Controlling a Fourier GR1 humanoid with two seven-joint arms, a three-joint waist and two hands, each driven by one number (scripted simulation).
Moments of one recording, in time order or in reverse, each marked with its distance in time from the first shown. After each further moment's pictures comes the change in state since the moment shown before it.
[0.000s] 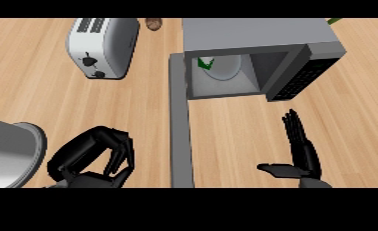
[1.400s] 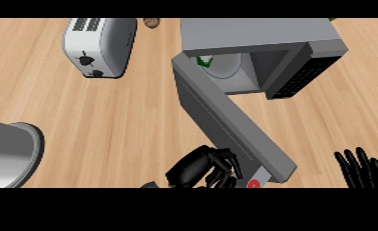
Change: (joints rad) left arm -0.253 0.014 -0.850 0.447 -0.052 0.880 -0.228; right arm 0.698 -0.129 0.202 -1.190 -0.380 0.300 0.348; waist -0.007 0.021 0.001
